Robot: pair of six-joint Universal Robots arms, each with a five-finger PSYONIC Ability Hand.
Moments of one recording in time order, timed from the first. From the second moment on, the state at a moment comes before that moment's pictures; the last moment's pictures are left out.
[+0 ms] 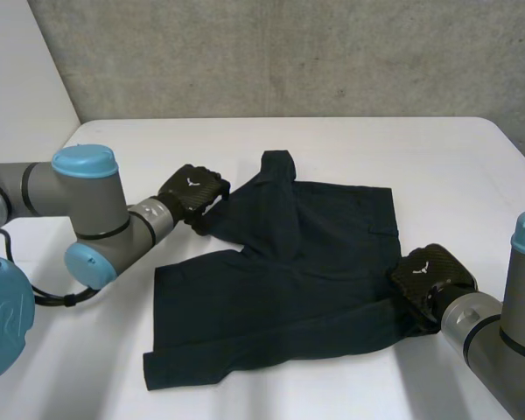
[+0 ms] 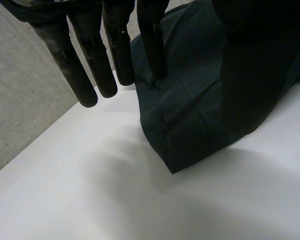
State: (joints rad) left arm 4.37 -2.49 -0.99 3.19 -1.19 3.61; right arm 1.94 -1.34 1.86 0.02 1.56 2.42; left_hand 0.55 0.55 0.55 0.55 0.38; right_hand 0.96 1.17 1.20 1.19 0.99
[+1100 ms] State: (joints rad) left arm 4.29 -2.40 -1.12 3.10 -1.65 3.82; right arm 1.95 -1.34 1.86 0.02 1.56 2.42; left_hand 1.11 1.19 1.19 1.20 0.98; right_hand 0.96 1.17 1.20 1.19 0.99
